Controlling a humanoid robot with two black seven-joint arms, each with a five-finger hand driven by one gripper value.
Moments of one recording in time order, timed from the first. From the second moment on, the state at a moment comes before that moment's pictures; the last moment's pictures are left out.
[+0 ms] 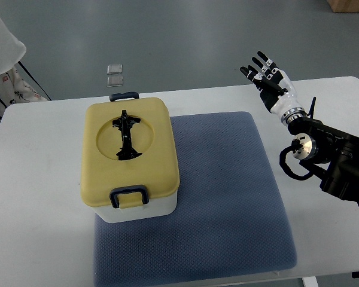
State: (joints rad) left arm 0.00 0.00 -0.07 -0.15 -0.05 -0.06 0.12; right arm 0.87 -0.21 0.30 0.61 0.27 0.12 0.56
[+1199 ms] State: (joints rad) left arm -0.01 0.00 -0.07 -0.14 -0.05 -0.05 0.12; right arm 0.90 -0.20 0.29 0.58 0.26 0.11 0.57
